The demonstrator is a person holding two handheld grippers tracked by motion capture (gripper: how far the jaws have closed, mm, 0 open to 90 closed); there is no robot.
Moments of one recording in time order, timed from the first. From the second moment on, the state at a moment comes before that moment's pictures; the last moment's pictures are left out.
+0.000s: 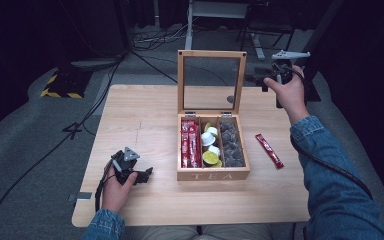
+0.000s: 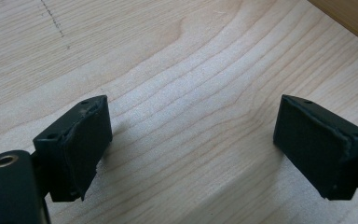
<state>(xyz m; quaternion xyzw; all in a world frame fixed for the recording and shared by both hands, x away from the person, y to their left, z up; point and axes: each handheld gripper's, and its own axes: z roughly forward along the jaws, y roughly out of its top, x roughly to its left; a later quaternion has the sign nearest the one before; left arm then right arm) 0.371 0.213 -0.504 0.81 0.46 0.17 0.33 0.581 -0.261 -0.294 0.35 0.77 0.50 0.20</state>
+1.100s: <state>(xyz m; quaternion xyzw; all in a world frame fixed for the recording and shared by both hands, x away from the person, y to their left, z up) 0.372 0.212 -0.504 0.81 0.46 0.17 0.33 0.649 -0.224 -0.315 0.37 0.78 0.48 0.17</state>
